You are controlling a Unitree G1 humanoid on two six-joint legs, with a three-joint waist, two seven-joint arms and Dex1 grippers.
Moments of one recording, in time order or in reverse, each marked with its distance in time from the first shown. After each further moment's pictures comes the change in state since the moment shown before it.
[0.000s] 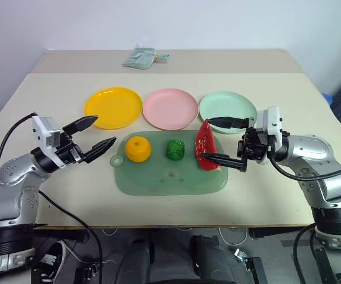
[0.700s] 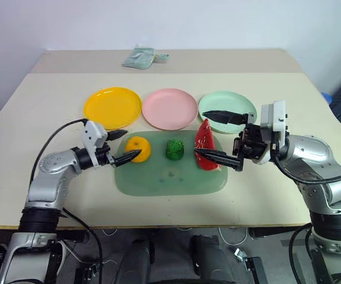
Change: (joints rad) left arm -0.145 -0.053 -0.258 0.223 0.223 -0.015 0.008; right arm 0.011 0.012 -0.014 -0.141 0.058 0.066 -0.108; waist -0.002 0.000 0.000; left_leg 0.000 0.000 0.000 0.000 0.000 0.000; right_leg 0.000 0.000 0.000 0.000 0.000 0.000
